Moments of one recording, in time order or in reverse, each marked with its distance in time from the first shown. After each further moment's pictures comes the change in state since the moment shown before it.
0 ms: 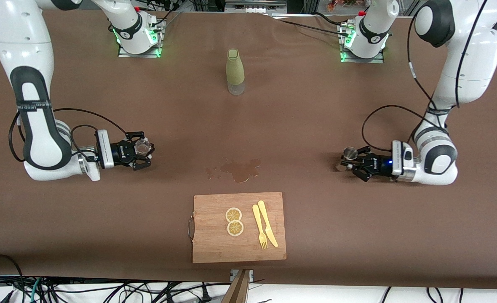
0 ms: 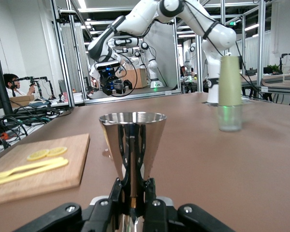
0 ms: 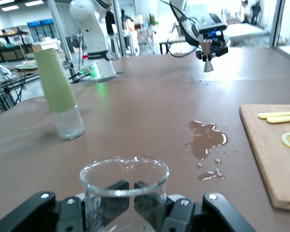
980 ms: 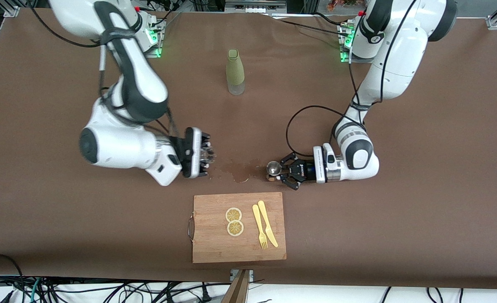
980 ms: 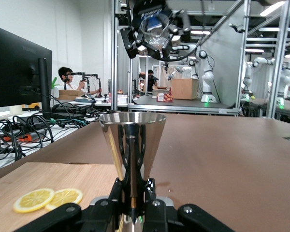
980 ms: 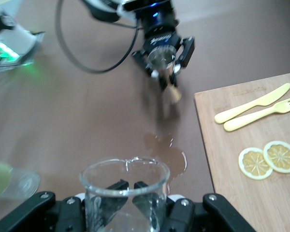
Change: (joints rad) left arm -0.433 0.006 -0.027 0.032 -0.553 0.373 -0.181; right arm 0.417 -0.101 0.003 0.385 -0.309 0.288 1.016
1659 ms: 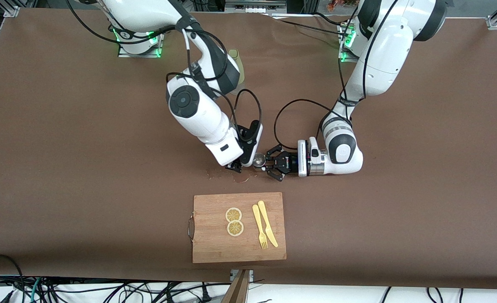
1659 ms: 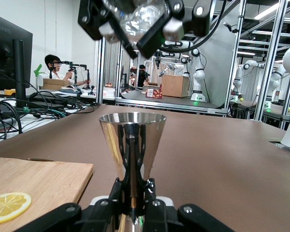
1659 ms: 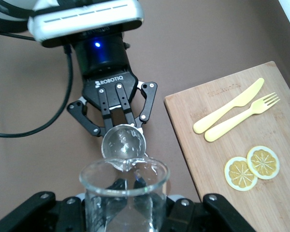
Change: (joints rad) left arm -0.118 0.010 -0.007 -0.011 -0.070 0.055 -0.050; right arm 0.281 0.051 0.010 0.026 -0.376 0.366 0.541
